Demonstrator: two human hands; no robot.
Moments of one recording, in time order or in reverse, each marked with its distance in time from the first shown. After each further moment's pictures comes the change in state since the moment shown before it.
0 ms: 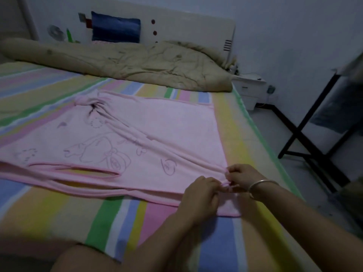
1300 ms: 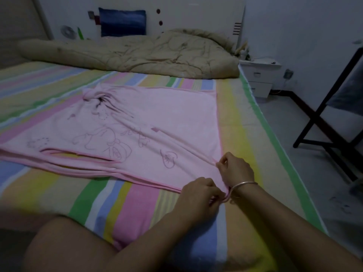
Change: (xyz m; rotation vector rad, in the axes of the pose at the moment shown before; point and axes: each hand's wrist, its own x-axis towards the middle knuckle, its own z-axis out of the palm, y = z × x) left_hand -0.016 0.033 0.042 0.184 -0.099 0.014; right_hand 0.044 0.072 -0.004 -0.778 0.353 -0.352
